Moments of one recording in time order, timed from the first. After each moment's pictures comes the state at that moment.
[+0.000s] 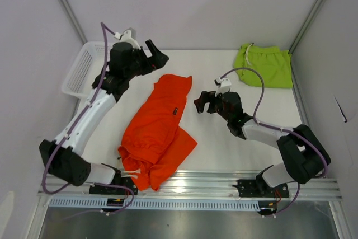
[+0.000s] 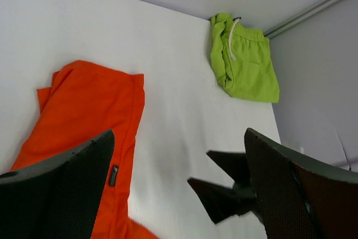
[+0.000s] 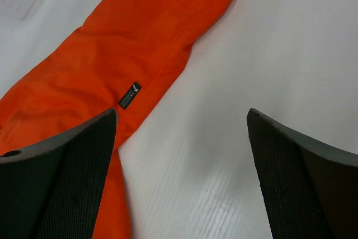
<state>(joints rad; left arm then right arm) -0.37 1.42 1.40 -0.32 0.06 -0.64 0.58 1.43 0.64 0.52 0.05 0.34</state>
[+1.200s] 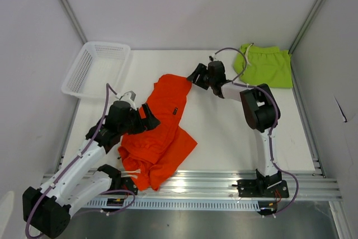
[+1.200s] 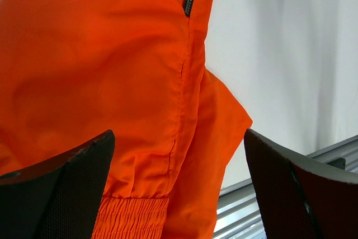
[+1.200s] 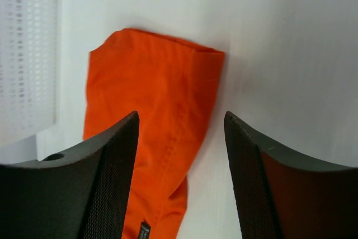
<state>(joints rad) -0.43 0.84 0.63 -0.48 0.10 -0.65 0.41 2.20 1.44 0.29 -0.23 0.77</state>
